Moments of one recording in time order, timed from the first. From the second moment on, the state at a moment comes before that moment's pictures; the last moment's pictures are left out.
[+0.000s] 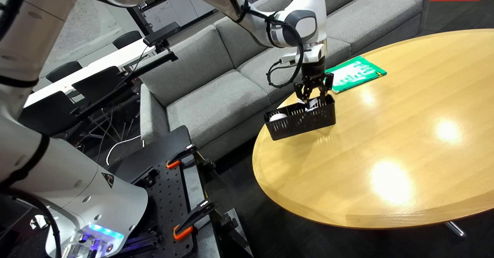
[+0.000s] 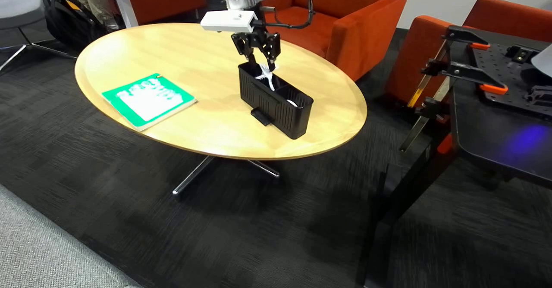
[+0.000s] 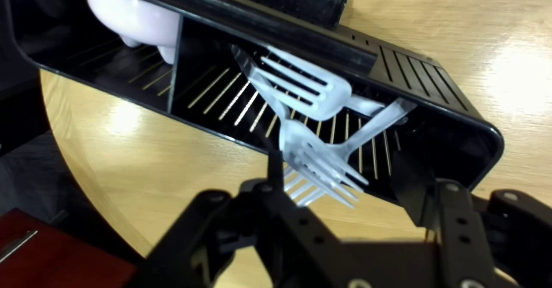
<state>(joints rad) 0.25 1.07 -0.09 -1.40 -0.01 2.26 1.82</state>
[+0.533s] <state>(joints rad) 0.26 1.06 -0.10 -1.39 -0.02 2.20 1.82</state>
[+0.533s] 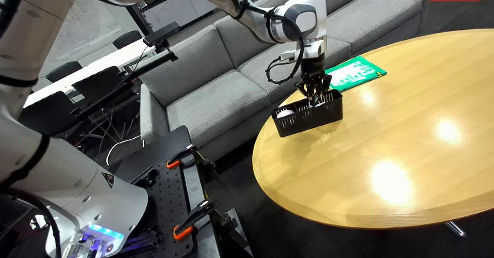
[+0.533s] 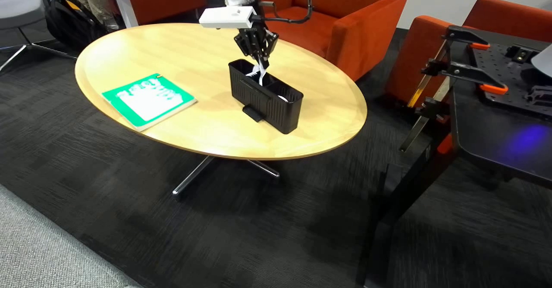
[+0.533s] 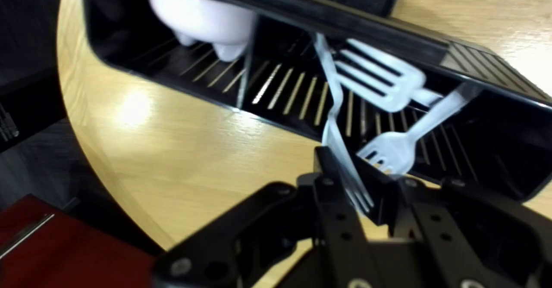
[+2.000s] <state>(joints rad) 0.31 0.53 -0.17 -1.77 -0.44 1.99 2.29</state>
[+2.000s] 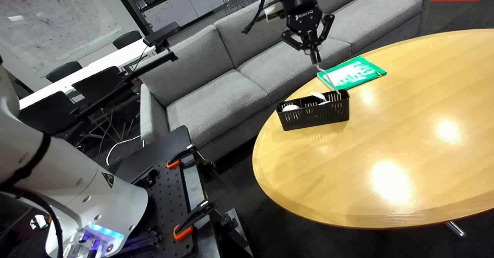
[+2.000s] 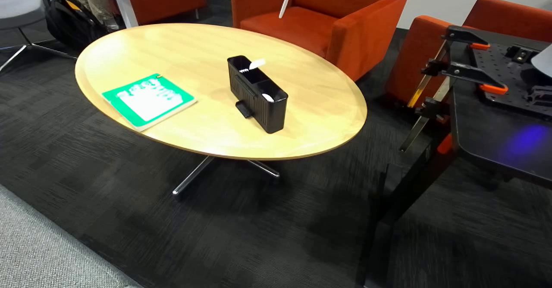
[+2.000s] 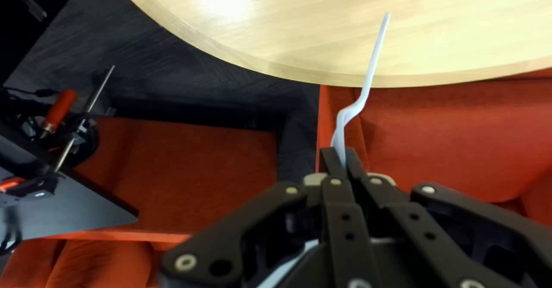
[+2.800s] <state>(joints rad) 0.57 0.78 -0.67 -2.01 -0.15 2.69 2.59</state>
